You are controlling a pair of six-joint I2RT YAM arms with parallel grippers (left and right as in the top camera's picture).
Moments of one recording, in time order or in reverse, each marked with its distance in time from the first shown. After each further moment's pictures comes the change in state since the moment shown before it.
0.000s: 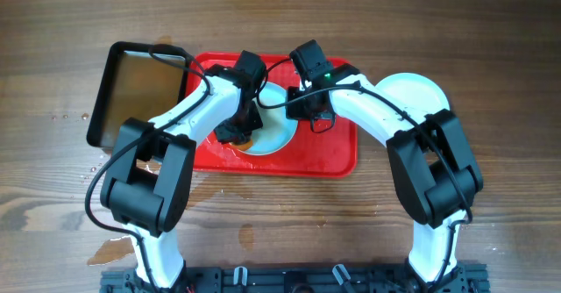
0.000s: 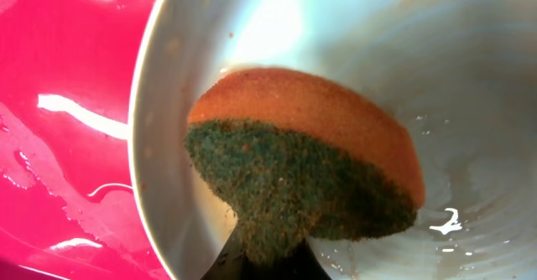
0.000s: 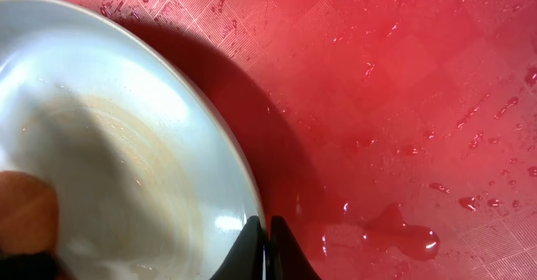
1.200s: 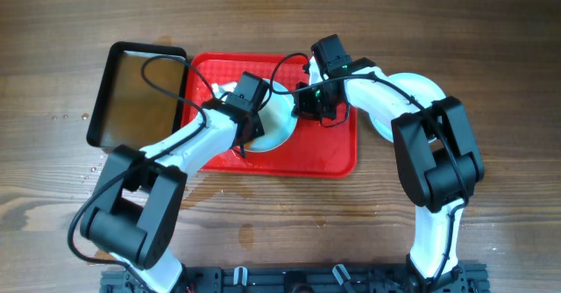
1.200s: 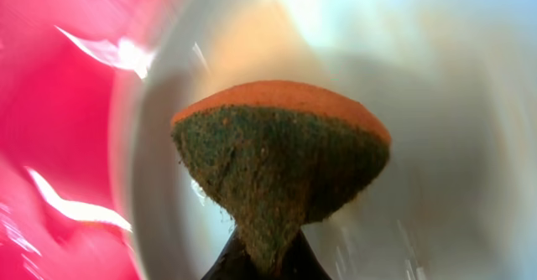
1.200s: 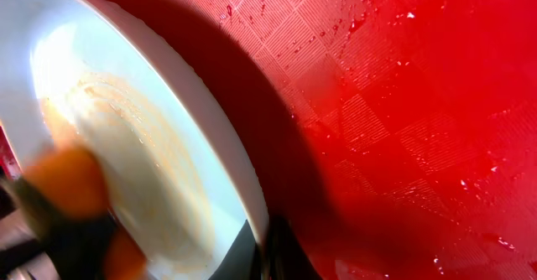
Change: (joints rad) left arm -0.053 -0.168 -0.292 0.365 -0.059 0.007; right arm -0.108 0.071 0.002 0.027 -0.322 -0.028
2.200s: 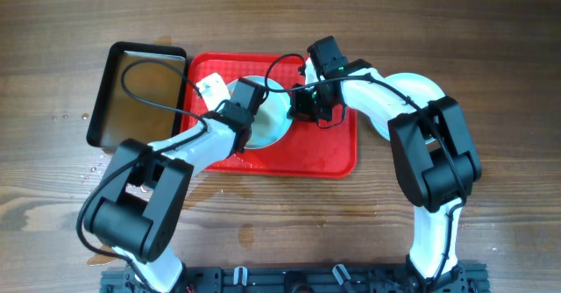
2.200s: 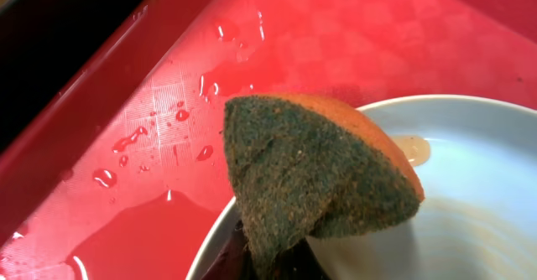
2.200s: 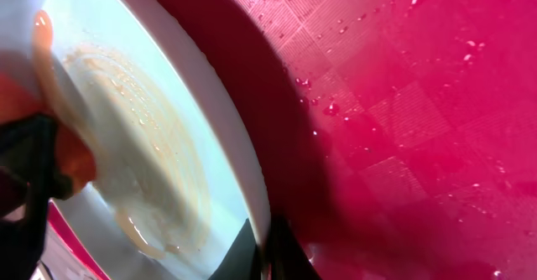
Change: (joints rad) left arm 0.013 0.015 -0.102 0.374 -0.427 -0.132; right arm 0.012 0.006 0.000 0.009 -0.029 0.013
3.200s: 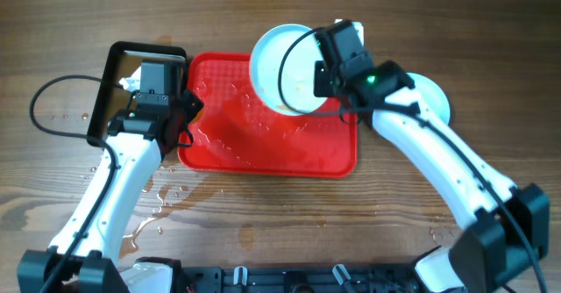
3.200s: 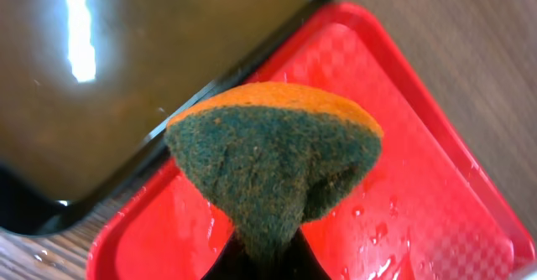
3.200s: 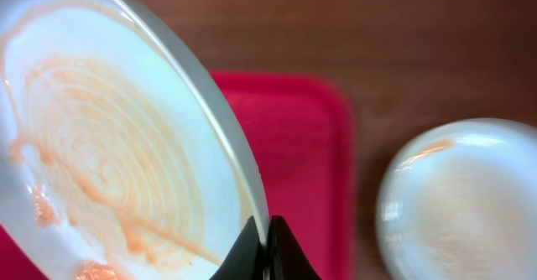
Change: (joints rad) left arm 0.326 -0.423 0.051 -0.395 0.438 -0.019; right arm 0.126 -0.479 -0.004 -0.159 0.850 -0.093
